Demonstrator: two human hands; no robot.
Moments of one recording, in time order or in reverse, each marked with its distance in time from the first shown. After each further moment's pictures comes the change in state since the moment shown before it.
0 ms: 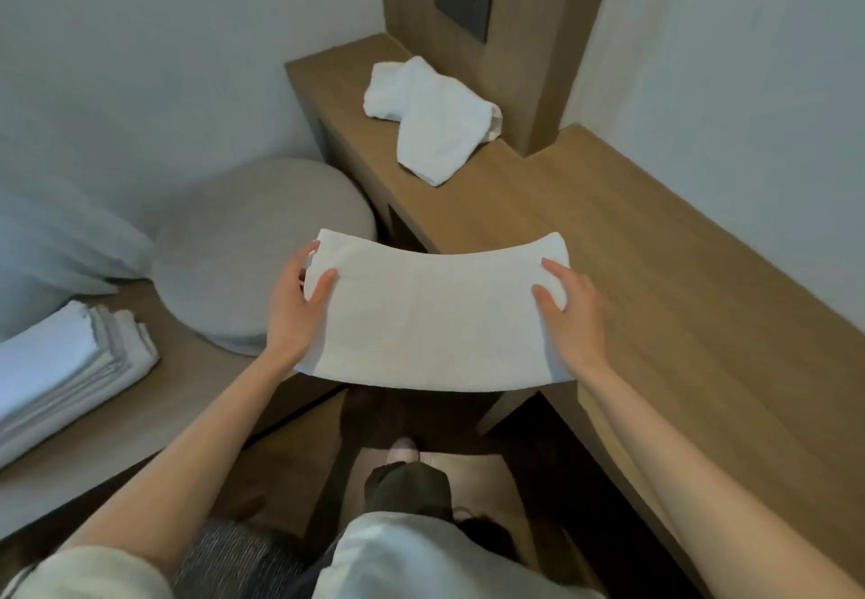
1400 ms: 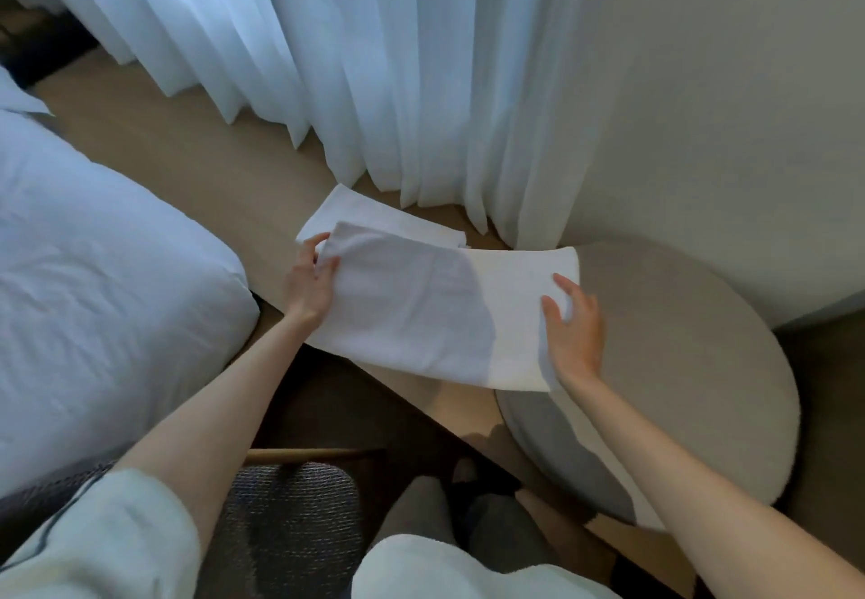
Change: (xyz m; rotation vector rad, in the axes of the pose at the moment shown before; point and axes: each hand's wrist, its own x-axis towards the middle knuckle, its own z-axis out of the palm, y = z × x) left_hand 0.027 -0.319 -0.394 0.096 0.857 -0.844; right_hand 0.028 -0.315 0.566 -0.053 -0.845 -0.446
